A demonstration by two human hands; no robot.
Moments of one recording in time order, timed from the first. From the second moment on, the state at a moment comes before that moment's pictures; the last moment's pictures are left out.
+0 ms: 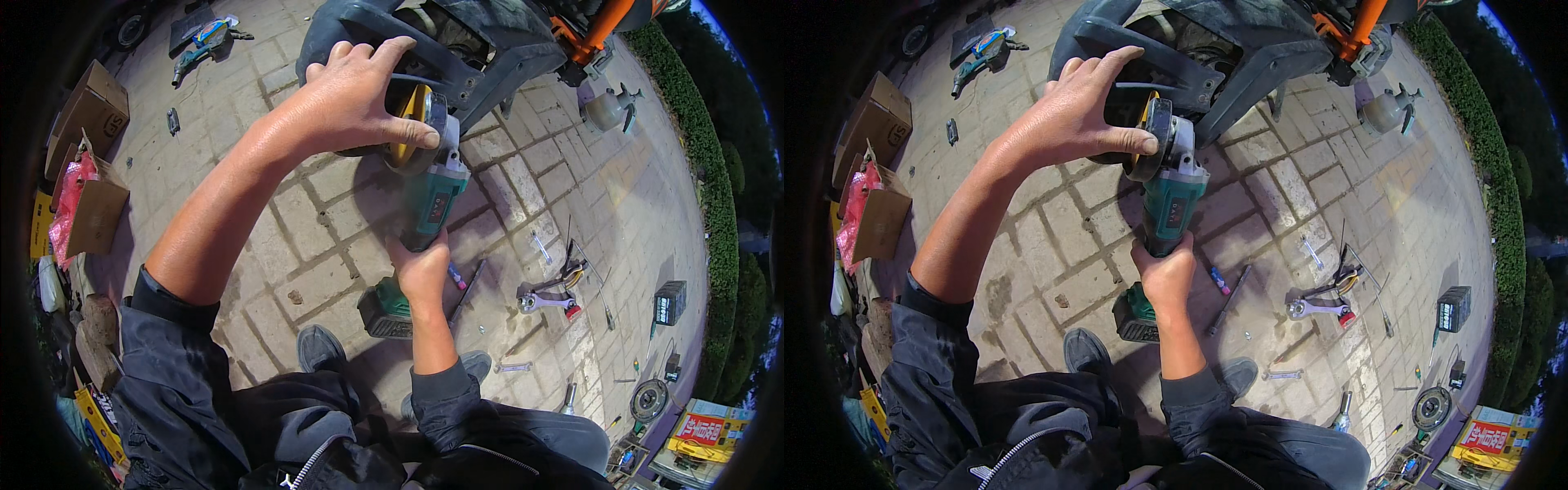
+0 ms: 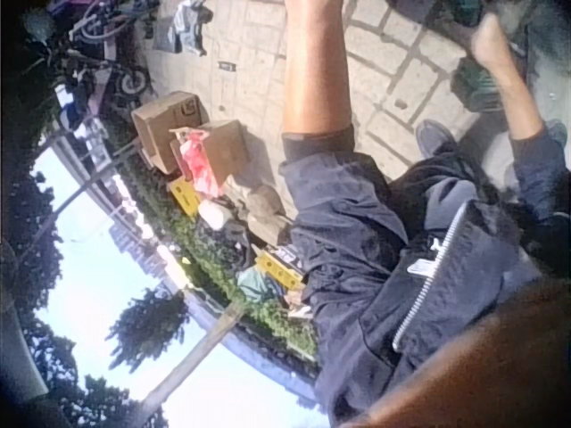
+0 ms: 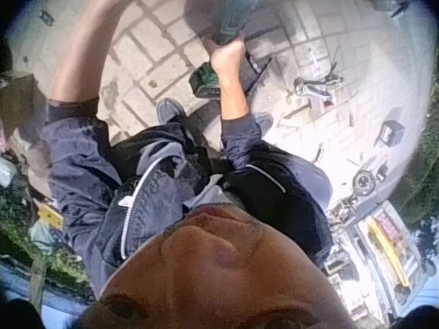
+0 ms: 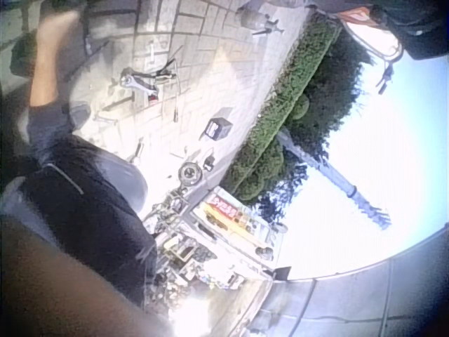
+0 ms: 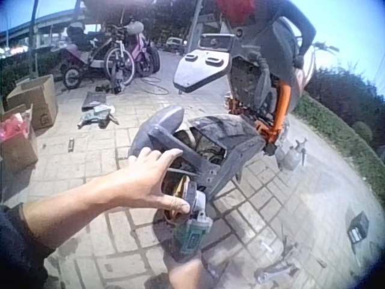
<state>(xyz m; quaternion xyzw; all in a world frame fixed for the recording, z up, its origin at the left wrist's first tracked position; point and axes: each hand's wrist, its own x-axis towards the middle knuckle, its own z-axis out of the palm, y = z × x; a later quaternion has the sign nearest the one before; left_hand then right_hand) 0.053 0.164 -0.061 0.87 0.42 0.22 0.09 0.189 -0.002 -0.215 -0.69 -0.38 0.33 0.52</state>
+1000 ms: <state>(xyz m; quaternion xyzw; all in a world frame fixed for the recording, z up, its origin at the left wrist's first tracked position) 0.052 0.165 -0.056 0.87 0.42 0.21 0.13 0.191 -0.010 -0.210 -0.71 -0.38 0.31 0.51</state>
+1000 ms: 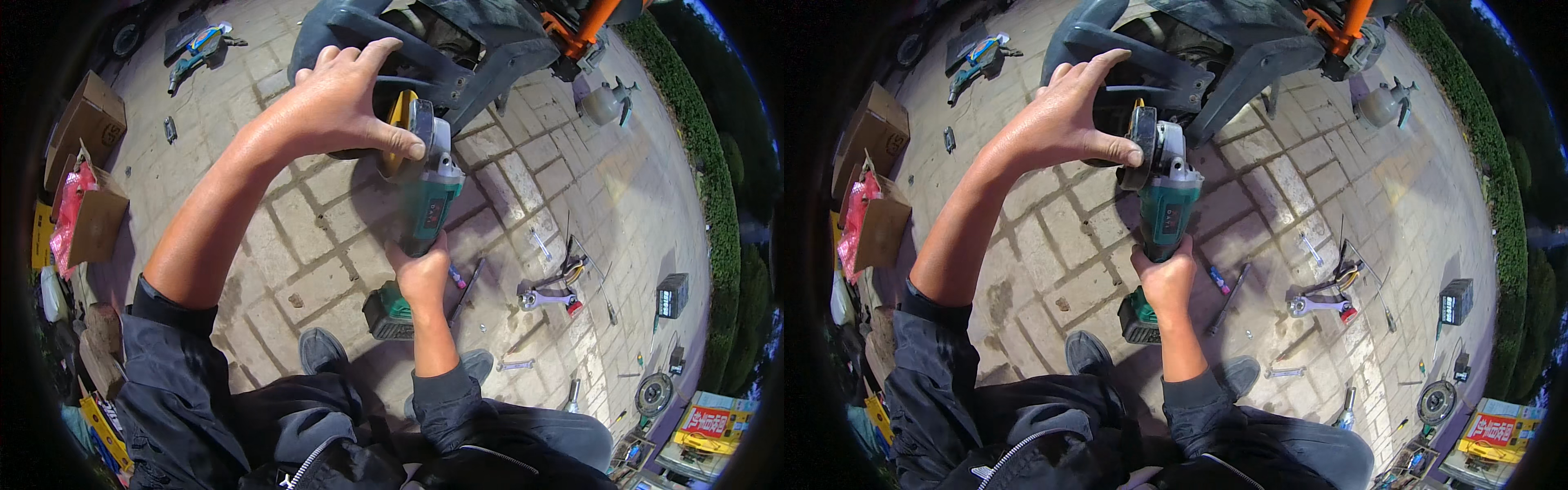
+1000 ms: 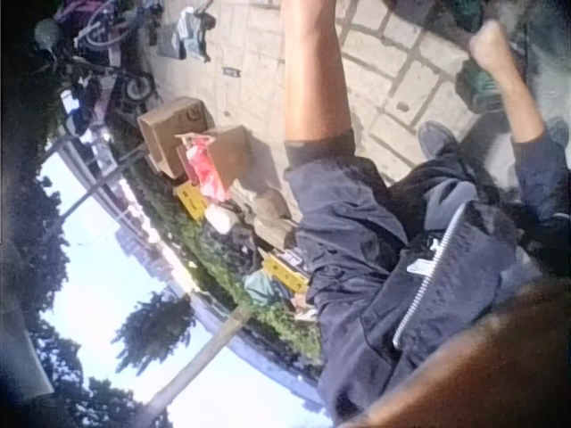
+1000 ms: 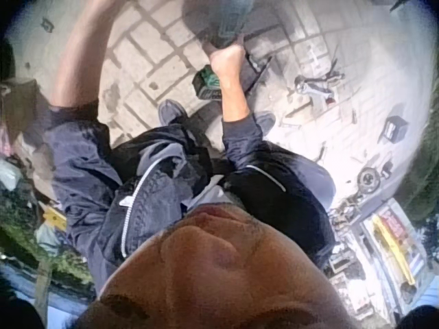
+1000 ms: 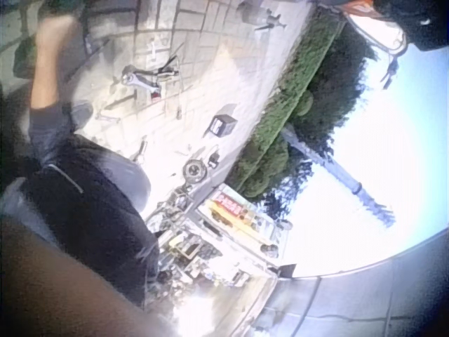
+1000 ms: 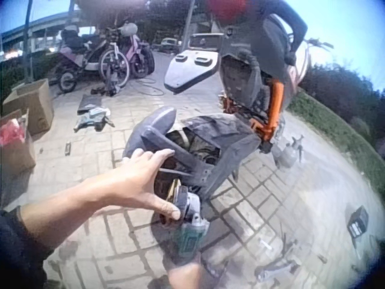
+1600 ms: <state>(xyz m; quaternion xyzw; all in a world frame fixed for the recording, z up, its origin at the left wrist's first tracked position) 0.055 0.165 -0.058 0.87 0.43 0.21 0.11 0.190 -0.011 -0.215 -0.72 -0.34 0.33 0.51</state>
